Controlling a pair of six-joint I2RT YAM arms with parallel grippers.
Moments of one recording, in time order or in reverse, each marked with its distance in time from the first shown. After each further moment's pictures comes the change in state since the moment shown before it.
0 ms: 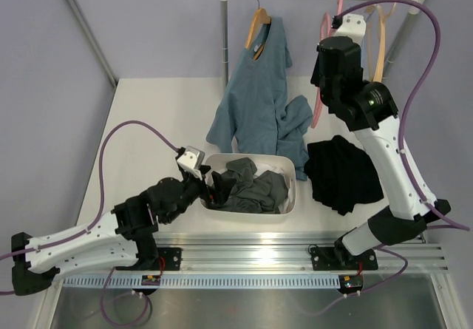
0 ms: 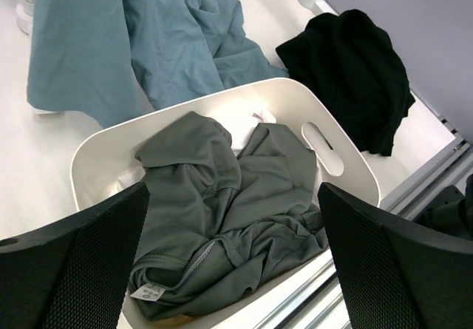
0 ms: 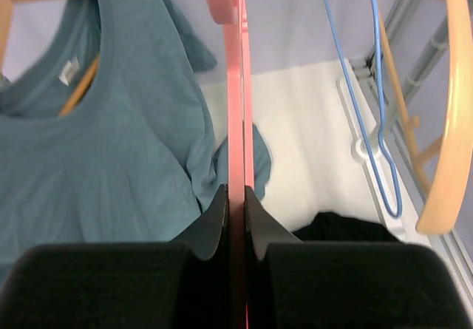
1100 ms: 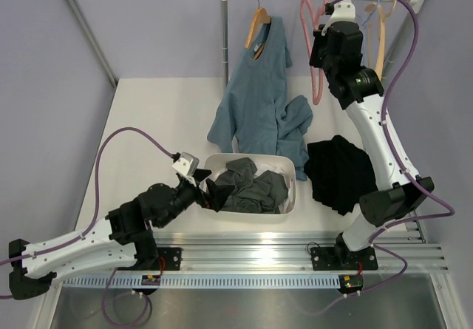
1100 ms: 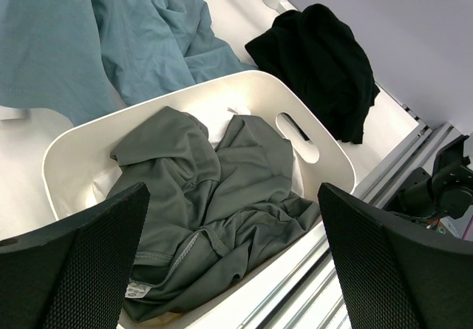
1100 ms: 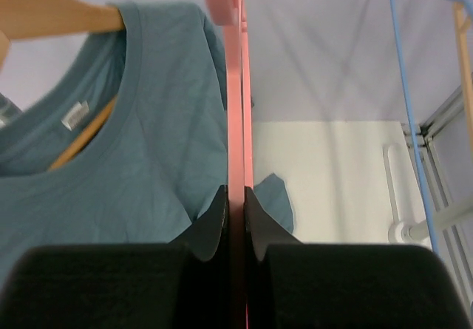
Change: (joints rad) left arm 0.000 -0.108 -0.093 0.055 0.093 0.012; right arm -0.232 0.145 -0.086 0.373 -0.405 -0.199
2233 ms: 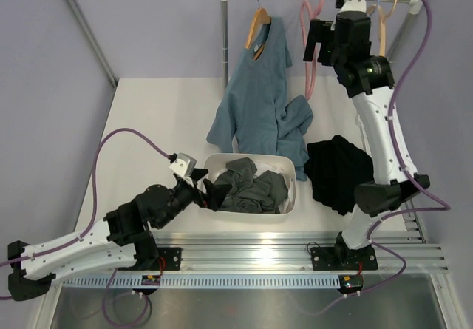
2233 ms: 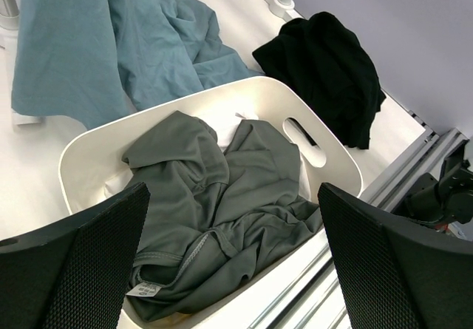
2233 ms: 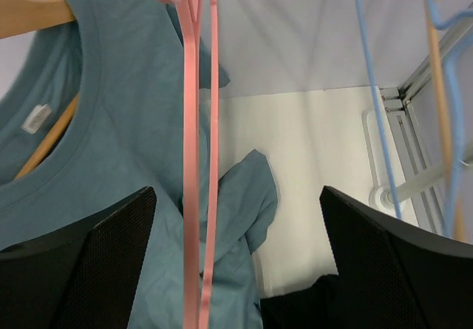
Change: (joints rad) left arm 0.000 -0.036 -0.011 -0.005 -0.021 0.020; right arm -0.029 0.152 0.304 -0.271 0.046 0.049
